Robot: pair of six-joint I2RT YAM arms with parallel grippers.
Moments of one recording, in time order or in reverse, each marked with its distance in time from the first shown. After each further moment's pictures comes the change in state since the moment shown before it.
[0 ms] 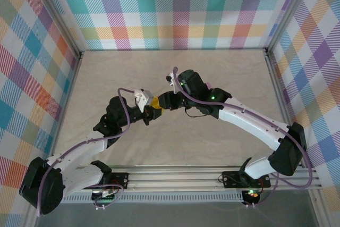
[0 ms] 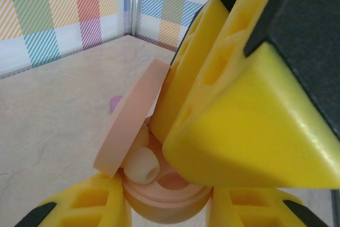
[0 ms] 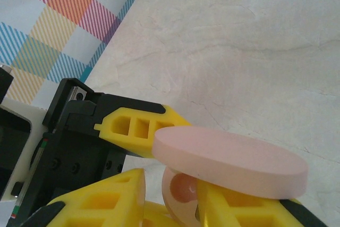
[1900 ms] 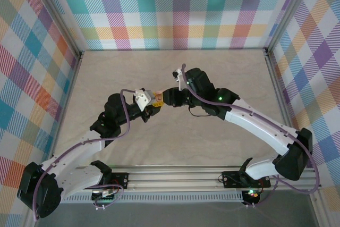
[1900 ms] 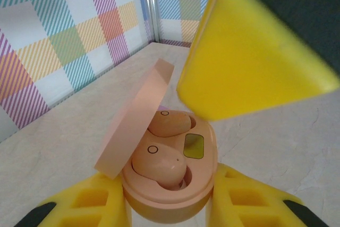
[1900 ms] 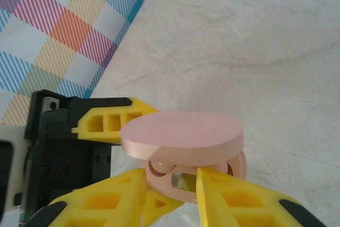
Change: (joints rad) left arm -0.013 -0.037 0.074 -0.122 -0.093 0.239; right arm -0.010 -0.076 0.005 -0.015 0.062 0.058
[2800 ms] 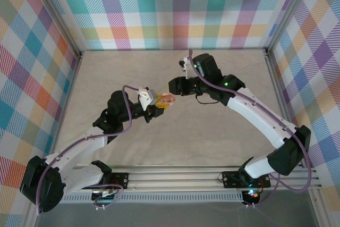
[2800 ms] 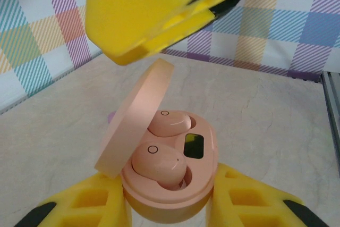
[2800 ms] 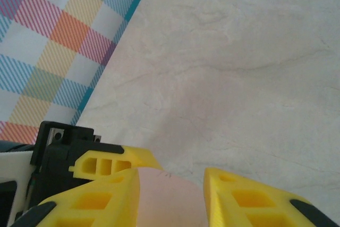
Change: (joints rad) left arm -0.002 0.061 0.037 0.012 0.143 -0.060; right arm -0.148 0.075 0.140 -0.137 -0.181 -0.082
